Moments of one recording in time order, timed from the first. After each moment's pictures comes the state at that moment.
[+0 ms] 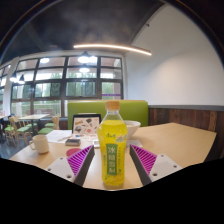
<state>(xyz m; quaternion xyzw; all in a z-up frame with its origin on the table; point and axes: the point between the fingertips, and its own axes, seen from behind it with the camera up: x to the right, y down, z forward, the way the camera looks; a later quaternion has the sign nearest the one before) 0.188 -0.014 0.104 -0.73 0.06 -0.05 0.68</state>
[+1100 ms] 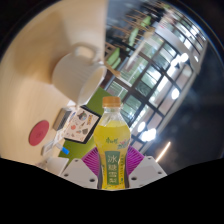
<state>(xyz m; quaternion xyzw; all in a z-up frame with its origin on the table) -0.050 0.160 0.186 -0.31 -0.59 -0.65 0.37</state>
